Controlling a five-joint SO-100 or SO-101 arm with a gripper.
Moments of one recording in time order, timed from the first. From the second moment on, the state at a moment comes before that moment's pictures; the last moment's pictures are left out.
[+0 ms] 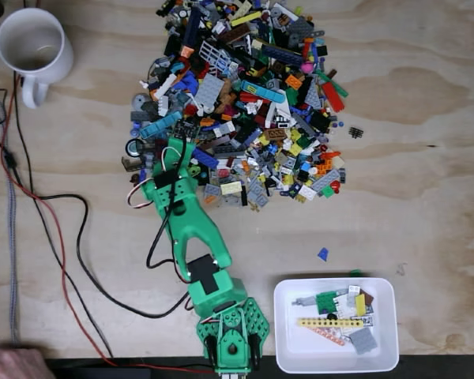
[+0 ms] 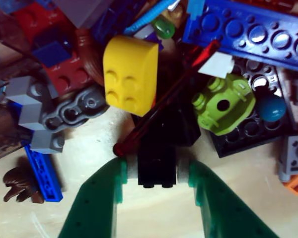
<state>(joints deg) -25.2 83.9 110.7 48.6 -42.7</state>
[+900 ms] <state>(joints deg) 18.0 112.7 101.4 89.7 -62.9</state>
